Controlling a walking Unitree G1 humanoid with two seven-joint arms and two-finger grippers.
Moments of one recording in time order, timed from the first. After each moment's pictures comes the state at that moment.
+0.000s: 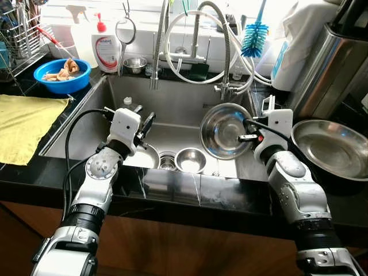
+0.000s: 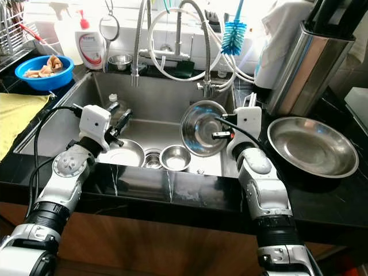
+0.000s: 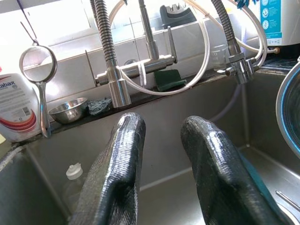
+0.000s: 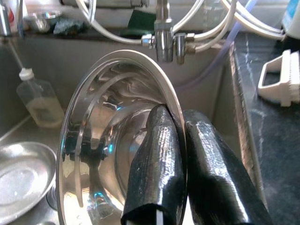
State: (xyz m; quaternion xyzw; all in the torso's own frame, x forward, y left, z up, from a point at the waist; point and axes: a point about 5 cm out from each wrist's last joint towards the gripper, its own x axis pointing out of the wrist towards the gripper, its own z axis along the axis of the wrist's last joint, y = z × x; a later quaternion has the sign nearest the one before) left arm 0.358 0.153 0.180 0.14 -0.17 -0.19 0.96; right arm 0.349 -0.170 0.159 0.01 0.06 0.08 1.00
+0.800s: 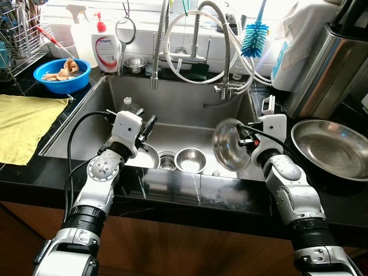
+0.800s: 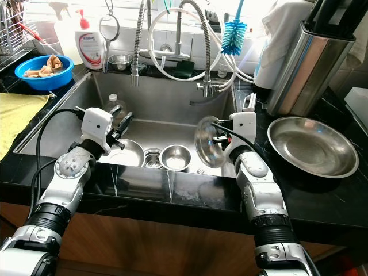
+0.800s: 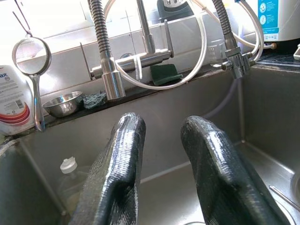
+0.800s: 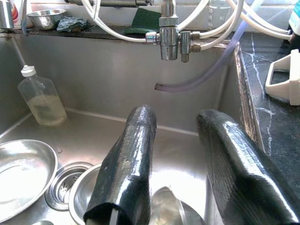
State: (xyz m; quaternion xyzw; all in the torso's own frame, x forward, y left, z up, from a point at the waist) left arm 0.357 0.150 0.175 0.14 -0.16 -0.19 0.96; right arm 0.351 -0.169 0.152 0.00 0.05 0.08 1.00
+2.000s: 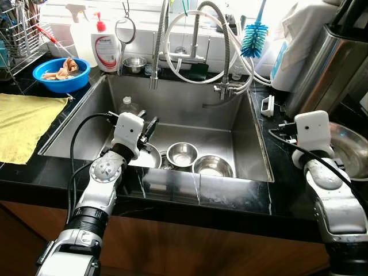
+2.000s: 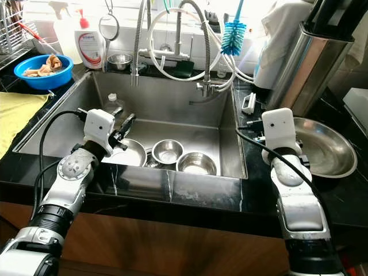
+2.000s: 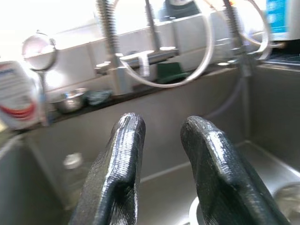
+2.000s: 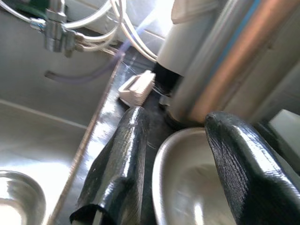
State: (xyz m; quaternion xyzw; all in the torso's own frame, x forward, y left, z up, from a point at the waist) left arm 0.357 0.158 0.174 0.14 -0.16 -0.16 0.96; right arm 0.305 -0.233 0.186 -0.21 0.04 -0.09 0.97
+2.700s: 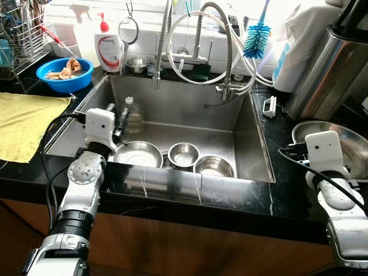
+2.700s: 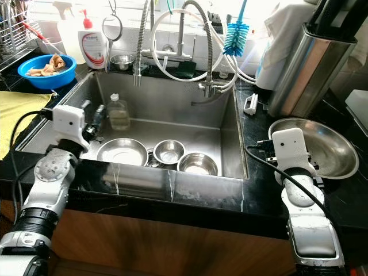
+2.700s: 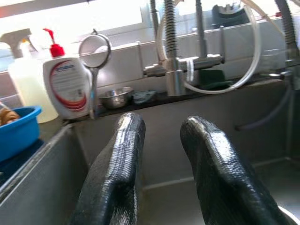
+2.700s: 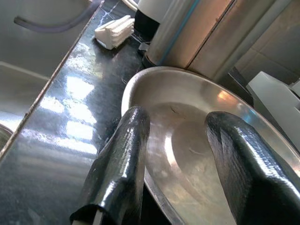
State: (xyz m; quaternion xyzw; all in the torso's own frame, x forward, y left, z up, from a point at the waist) left arm 0.352 0.184 0.179 0.11 -0.17 -0.10 0.97; right arm 0.279 -0.246 0.166 -0.22 0.11 -0.12 0.96
